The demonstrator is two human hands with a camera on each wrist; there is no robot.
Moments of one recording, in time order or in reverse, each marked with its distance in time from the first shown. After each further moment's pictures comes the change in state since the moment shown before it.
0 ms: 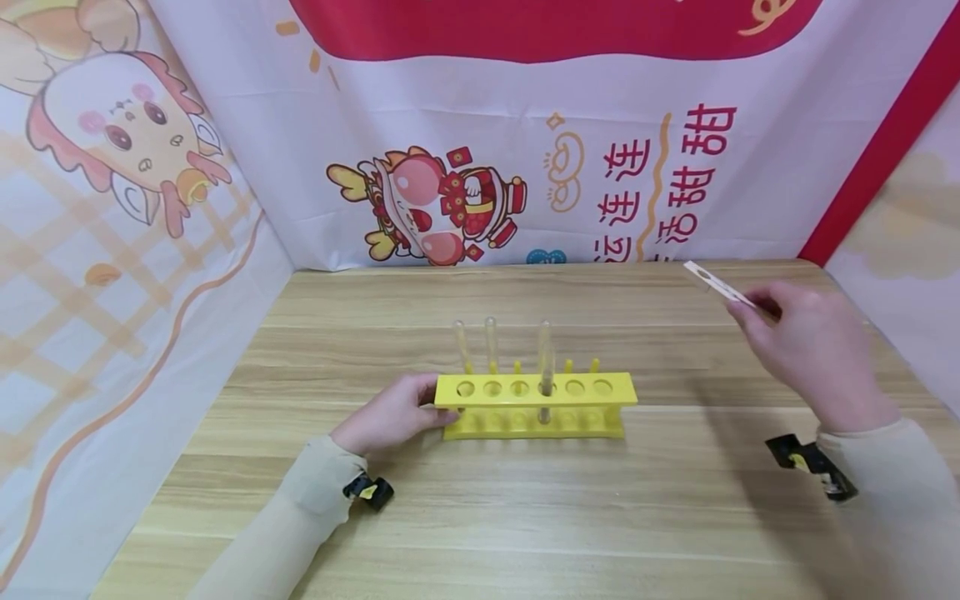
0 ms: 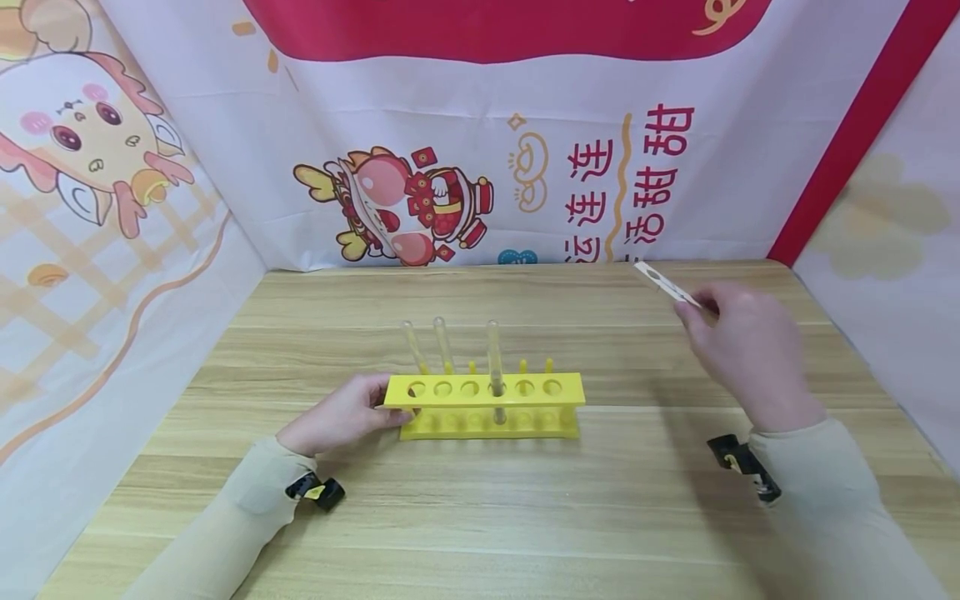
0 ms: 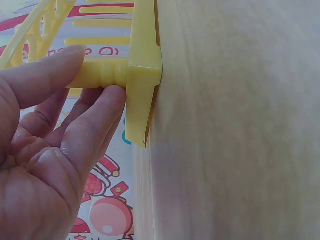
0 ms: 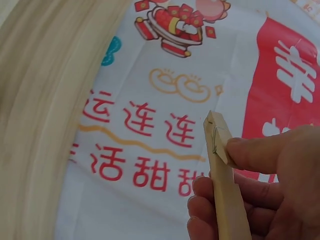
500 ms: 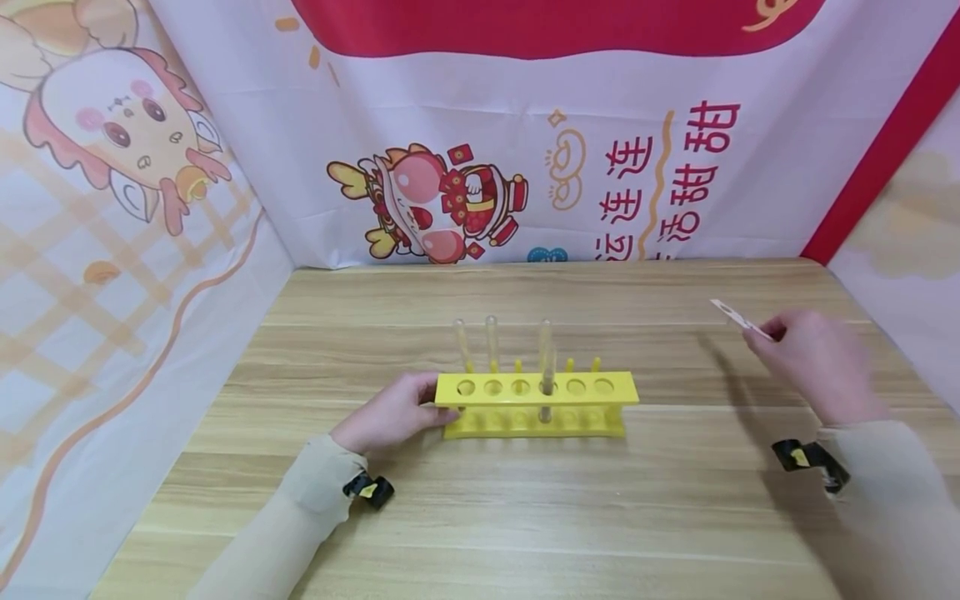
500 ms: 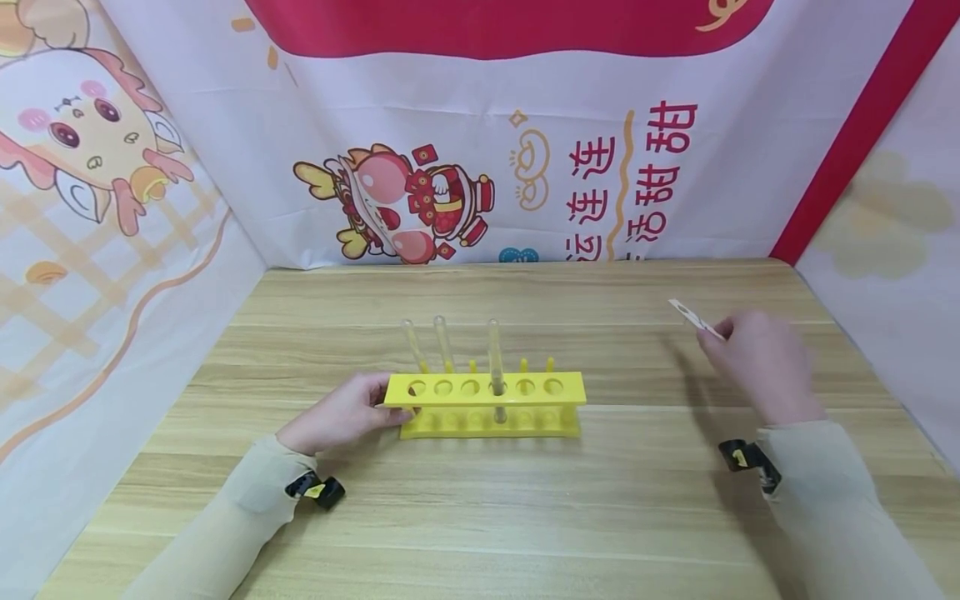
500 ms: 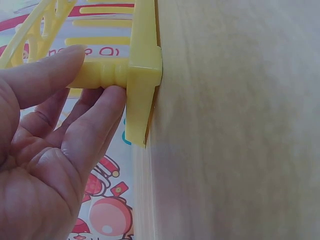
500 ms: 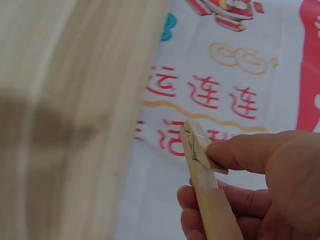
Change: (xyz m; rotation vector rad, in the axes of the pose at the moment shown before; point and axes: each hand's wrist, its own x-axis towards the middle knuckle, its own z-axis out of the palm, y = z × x) left_hand 0.001 0.001 0.000 -0.002 0.004 -0.010; right_hand -0.009 0.058 0.027 0.006 -0.333 0.206
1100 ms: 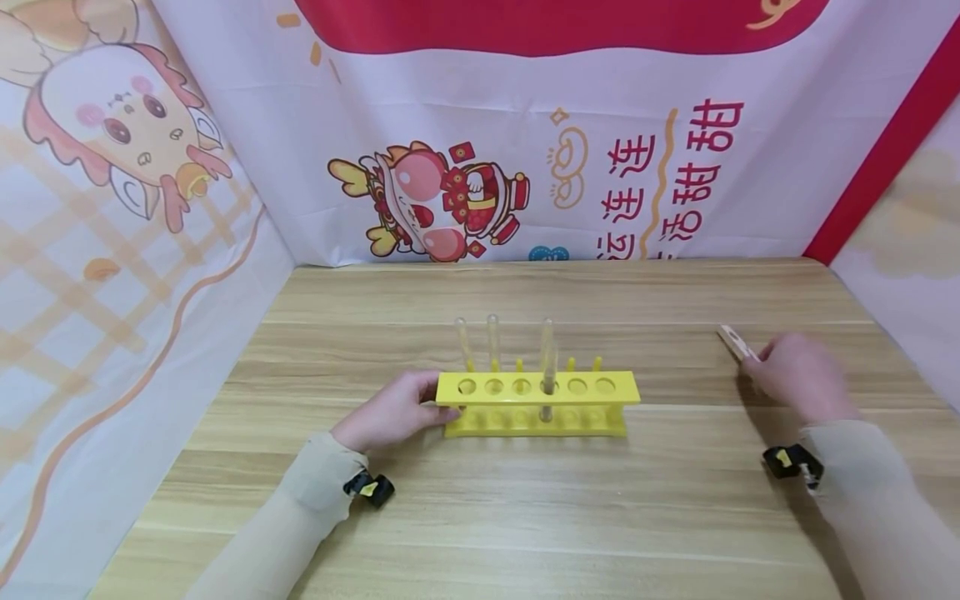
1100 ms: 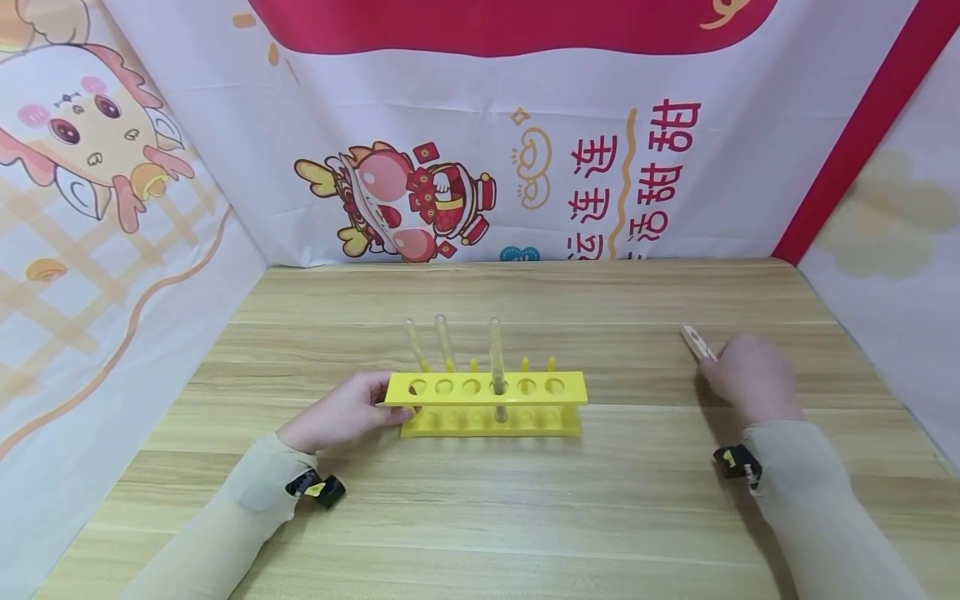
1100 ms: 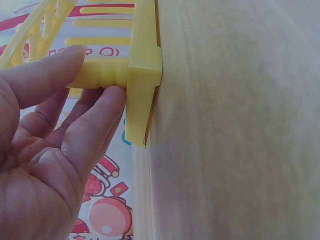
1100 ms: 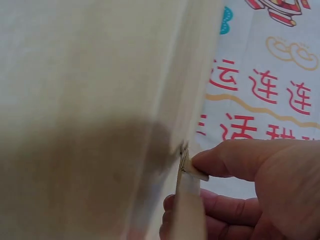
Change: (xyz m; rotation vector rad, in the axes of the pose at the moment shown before) left_hand 0.001 -0.002 0.000 -0.003 -0.003 0.010; right_hand 0.010 0.034 0.036 0.002 -0.233 0.094
